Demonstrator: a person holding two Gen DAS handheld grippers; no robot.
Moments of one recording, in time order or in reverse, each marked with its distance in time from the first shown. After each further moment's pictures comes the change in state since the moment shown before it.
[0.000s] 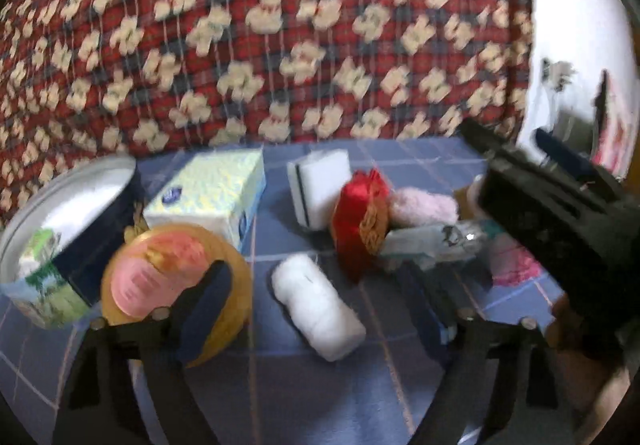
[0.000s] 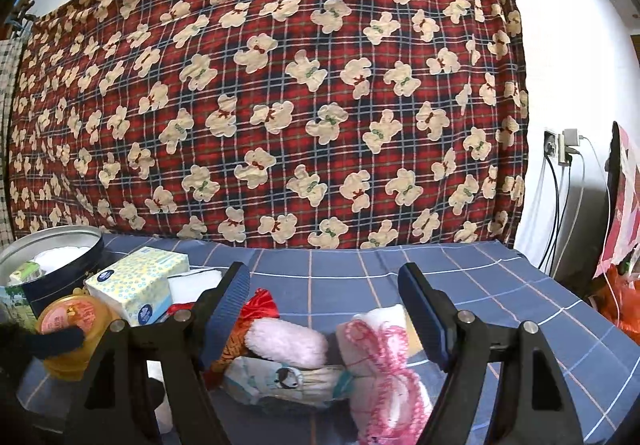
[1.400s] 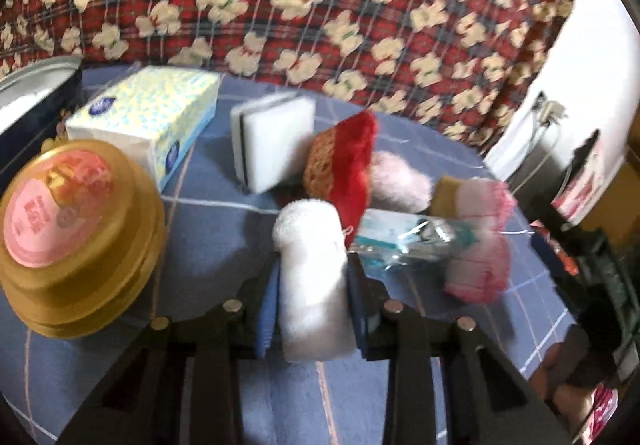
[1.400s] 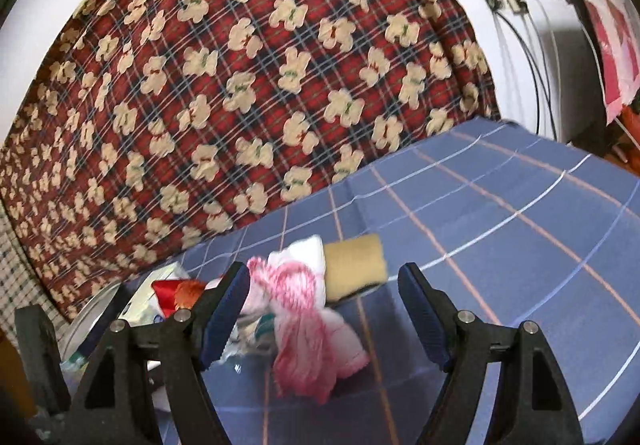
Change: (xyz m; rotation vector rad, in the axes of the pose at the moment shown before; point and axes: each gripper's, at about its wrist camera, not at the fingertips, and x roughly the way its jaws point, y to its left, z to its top) left arm 0.034 0.004 -0.007 -0.222 0.138 -0.267; right arm 0.001 -0.119 -0.035 0.453 0.223 0.141
